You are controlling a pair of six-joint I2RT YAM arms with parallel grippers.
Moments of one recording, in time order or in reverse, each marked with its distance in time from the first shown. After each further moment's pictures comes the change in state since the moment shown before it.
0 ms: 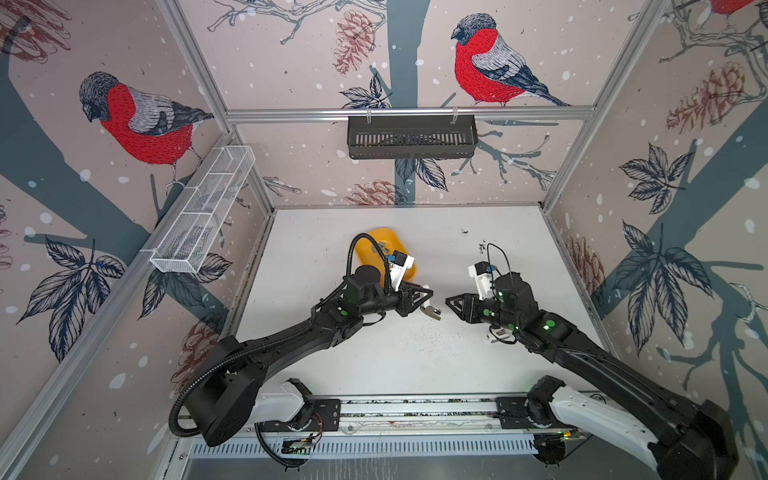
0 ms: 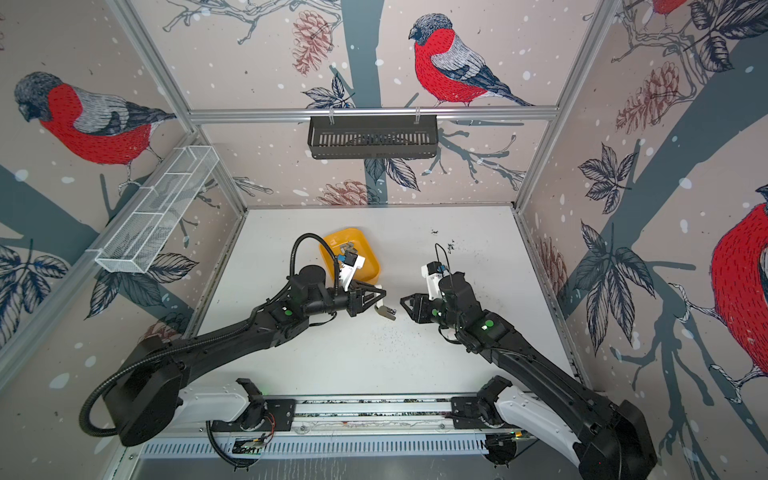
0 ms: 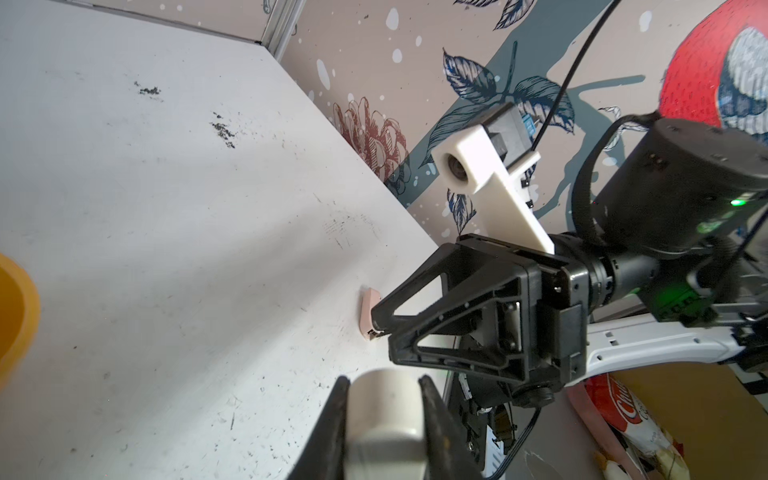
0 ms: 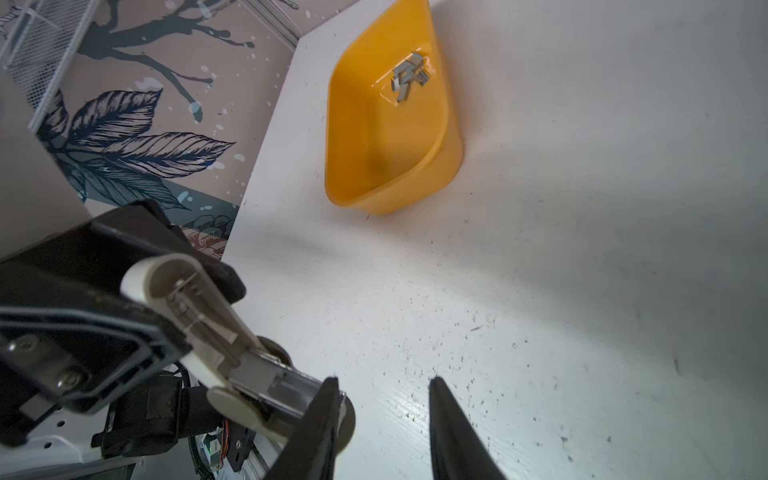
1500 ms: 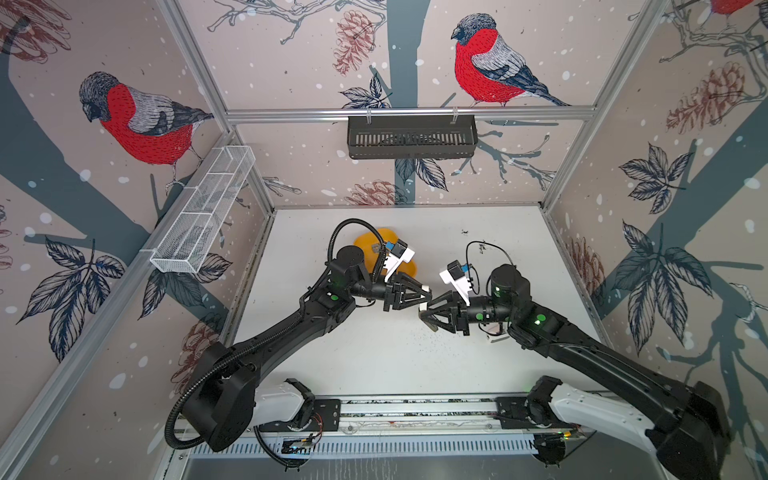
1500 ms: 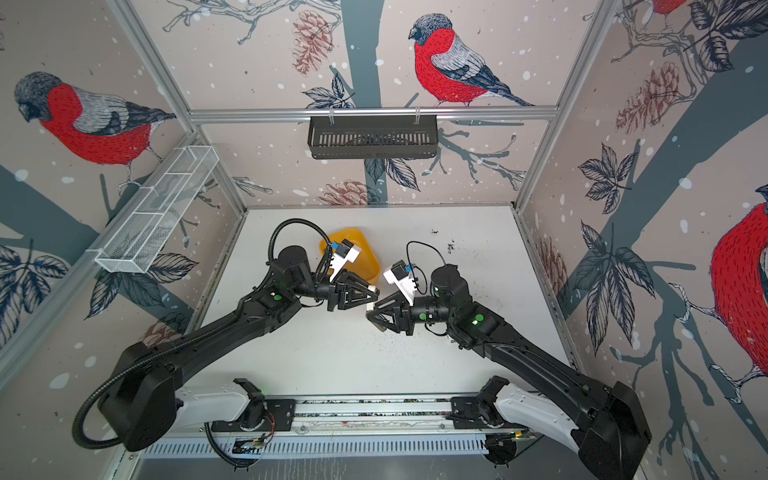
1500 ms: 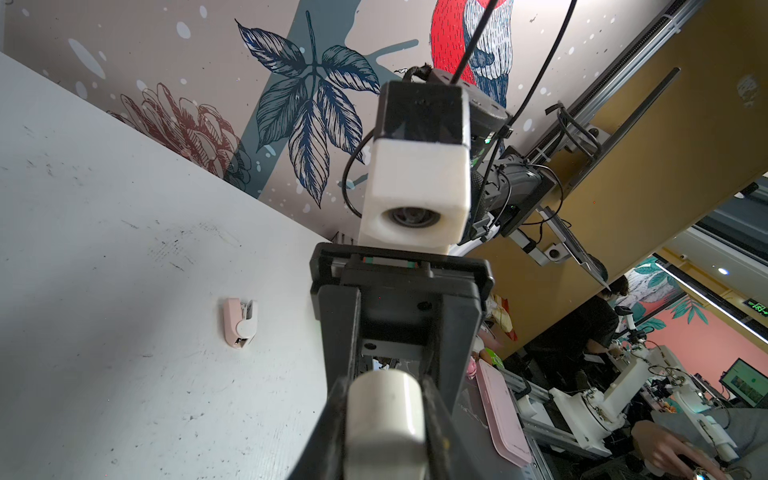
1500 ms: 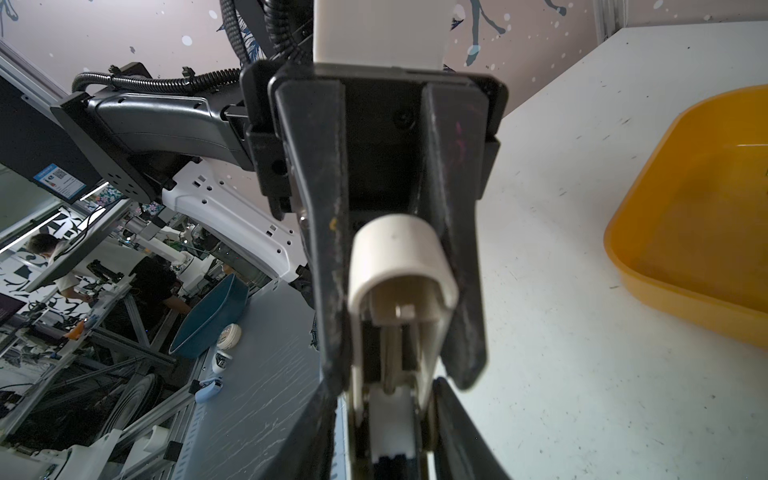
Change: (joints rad) left arm 0.102 -0.010 0.110 0.055 0.564 -0.025; right arm 0.113 0.121 0.094 0.262 -0.478 -0.247
